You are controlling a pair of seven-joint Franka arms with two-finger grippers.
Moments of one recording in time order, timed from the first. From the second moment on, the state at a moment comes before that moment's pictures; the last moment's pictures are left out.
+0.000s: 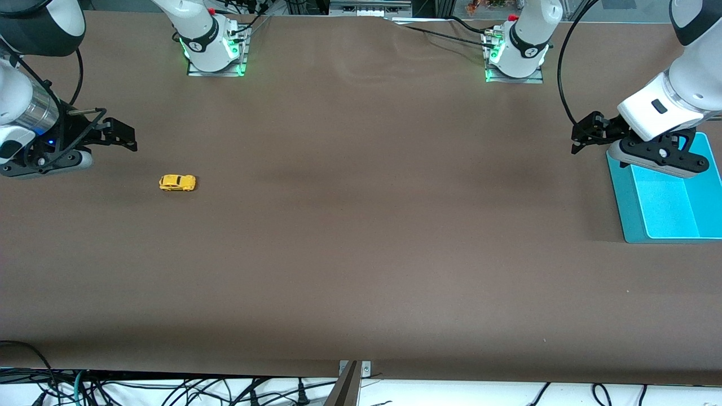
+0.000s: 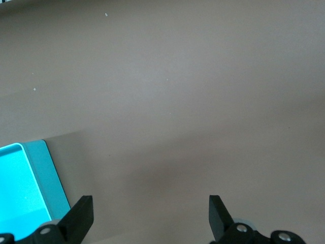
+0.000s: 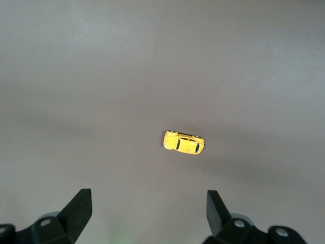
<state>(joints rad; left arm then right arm) -0.06 0.02 -0.04 -1.65 -0.02 1.67 0.18 -0.04 0.05 0.10 -1.70 0.00 1.64 -0.14</state>
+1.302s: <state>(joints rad) -0.06 0.02 -0.04 -1.65 -0.02 1.65 0.18 -0.04 -0.01 0.10 -1.90 0.00 1.75 -0.43</state>
